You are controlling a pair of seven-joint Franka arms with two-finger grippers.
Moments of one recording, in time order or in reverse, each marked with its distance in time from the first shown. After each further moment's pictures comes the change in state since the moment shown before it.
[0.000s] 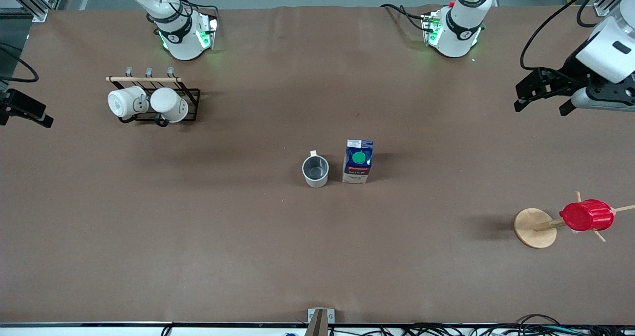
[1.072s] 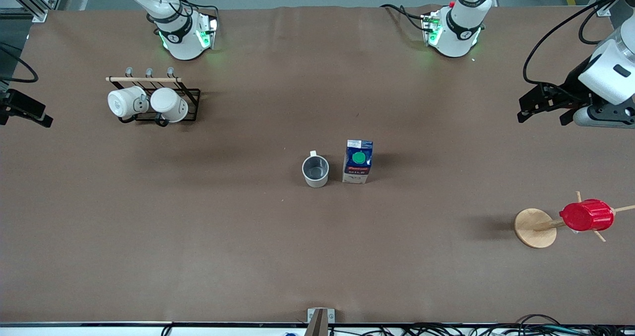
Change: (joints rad) left arm -0.041 0.058 0.062 0.012 0.003 0.010 0.007; right arm -0.001 0.000 -0.001 -0.001 0.000 -0.001 0.000
